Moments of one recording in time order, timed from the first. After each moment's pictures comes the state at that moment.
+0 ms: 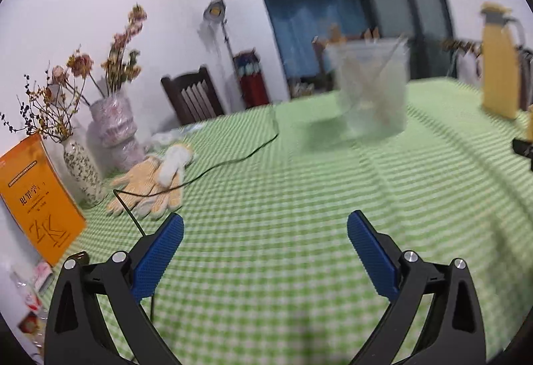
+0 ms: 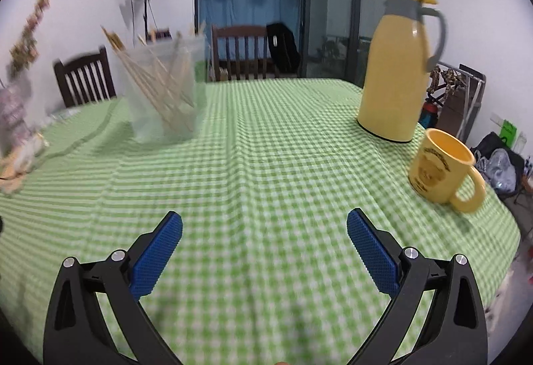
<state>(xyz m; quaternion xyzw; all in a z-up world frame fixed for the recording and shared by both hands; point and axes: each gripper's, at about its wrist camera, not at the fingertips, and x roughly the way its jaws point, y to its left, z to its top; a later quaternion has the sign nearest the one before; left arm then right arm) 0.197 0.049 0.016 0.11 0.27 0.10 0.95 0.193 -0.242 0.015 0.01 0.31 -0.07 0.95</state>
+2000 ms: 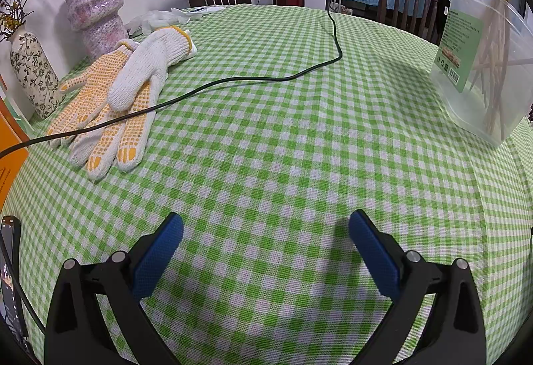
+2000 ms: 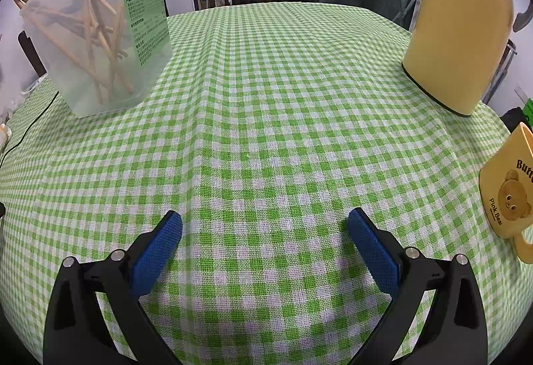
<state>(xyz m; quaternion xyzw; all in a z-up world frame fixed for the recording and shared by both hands) 0.355 0.144 -0.048 -0.06 0.45 0.14 0.88 0.328 -0.283 -0.041 0.04 0.46 -0.04 0.89</state>
